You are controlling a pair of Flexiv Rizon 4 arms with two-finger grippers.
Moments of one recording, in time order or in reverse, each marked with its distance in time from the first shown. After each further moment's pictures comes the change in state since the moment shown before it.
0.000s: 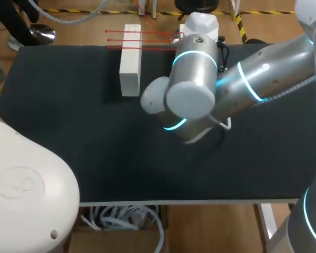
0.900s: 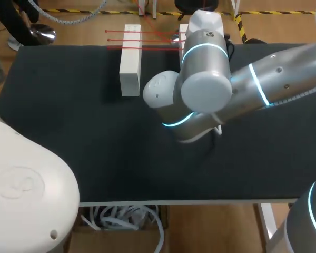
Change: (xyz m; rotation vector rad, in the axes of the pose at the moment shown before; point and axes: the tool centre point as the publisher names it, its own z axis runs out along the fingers) left arm 0.000 0.000 0.000 0.000 0.000 0.000; right arm 0.002 0.000 -0.007 0.095 0.049 0.082
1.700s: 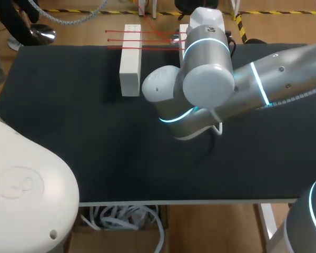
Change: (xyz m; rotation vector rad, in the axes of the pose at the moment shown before) left arm 0.000 0.000 0.000 0.000 0.000 0.000; right arm -0.001 0.002 0.000 0.024 0.001 0.000
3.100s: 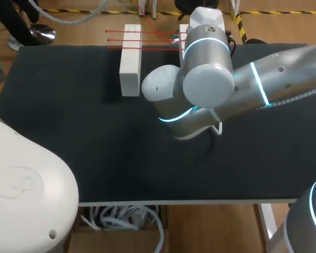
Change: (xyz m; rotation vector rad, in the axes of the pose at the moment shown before) left arm 0.000 0.000 0.000 0.000 0.000 0.000; right arm 0.000 0.000 0.000 0.002 0.001 -0.004
